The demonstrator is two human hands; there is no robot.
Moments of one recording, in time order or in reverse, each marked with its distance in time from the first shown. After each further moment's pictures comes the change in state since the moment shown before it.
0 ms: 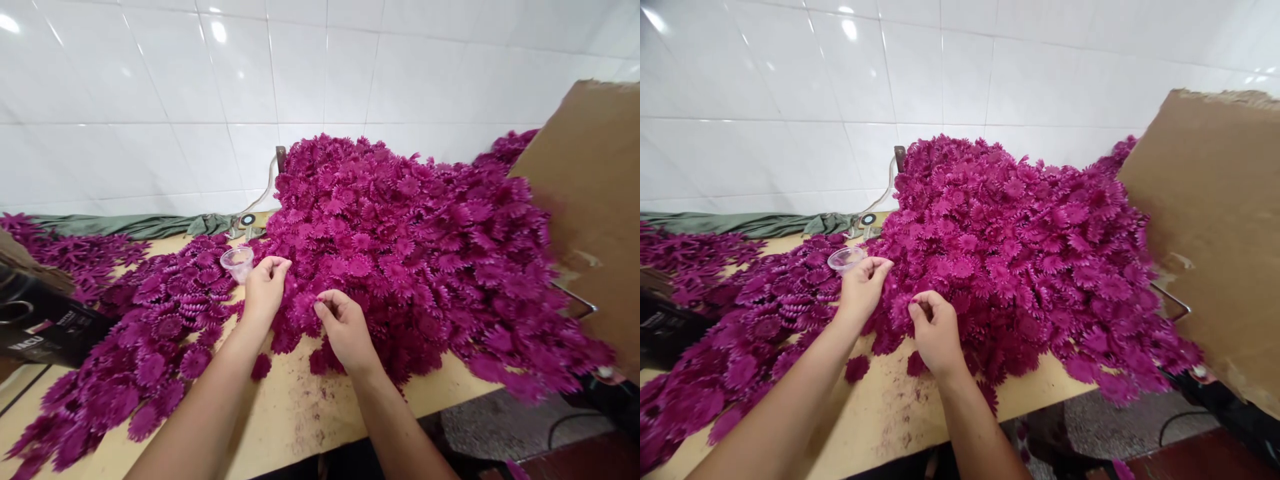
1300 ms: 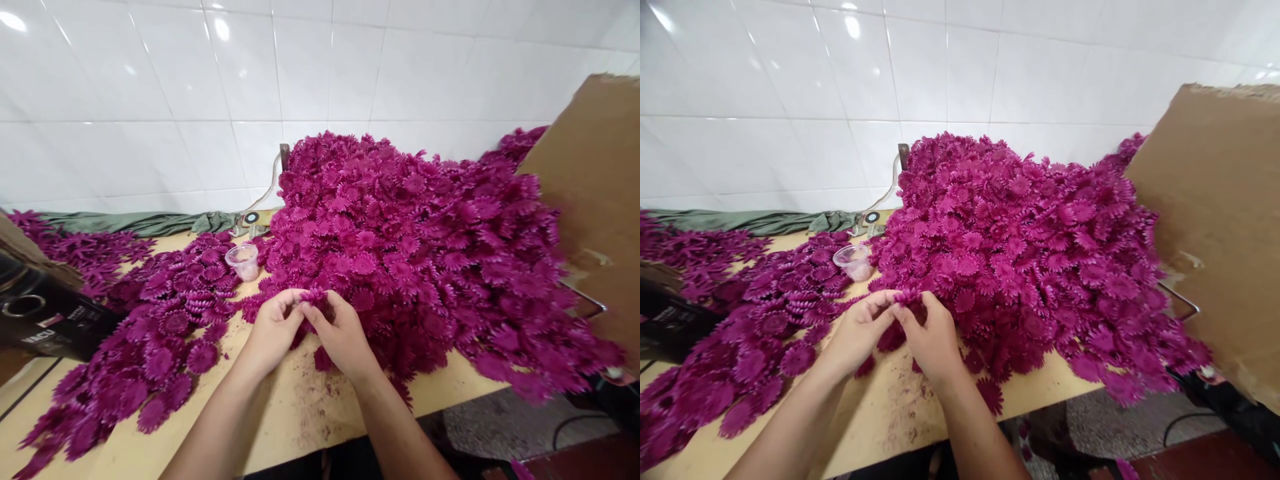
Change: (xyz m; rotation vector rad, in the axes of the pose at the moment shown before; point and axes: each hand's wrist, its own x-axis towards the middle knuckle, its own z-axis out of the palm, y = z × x) left_hand -0.061 0.026 -0.019 -0.183 -0.437 -0.202; right_hand -0.009 -0.001 0.007 -0.120 -0.138 -0.047
